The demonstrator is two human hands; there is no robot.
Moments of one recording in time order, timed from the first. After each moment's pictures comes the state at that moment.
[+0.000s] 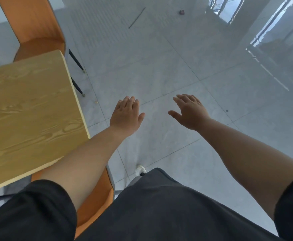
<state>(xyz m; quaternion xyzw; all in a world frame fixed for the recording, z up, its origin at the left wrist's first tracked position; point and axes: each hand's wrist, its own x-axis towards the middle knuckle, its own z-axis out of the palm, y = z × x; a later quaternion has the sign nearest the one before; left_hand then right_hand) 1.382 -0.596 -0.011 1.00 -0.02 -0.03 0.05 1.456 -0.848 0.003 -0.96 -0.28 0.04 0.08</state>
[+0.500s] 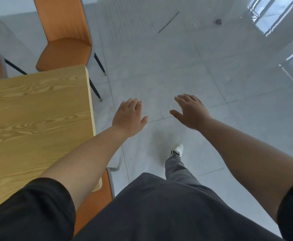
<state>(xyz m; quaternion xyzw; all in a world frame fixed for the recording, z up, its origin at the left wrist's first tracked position) 1.537 -0.471 -0.017 1.00 0.05 -0.05 0.05 1.657 -0.699 -0.002 -0.93 -0.36 0.06 0.10</state>
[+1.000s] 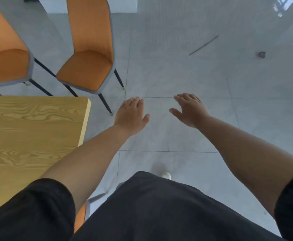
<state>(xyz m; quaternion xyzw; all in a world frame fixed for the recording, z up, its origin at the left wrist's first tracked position) 1.776 -0.397 0.006 0.98 0.19 -0.02 0.05 1.952 -0.574 0.010 -0.87 -0.48 0.07 0.11</state>
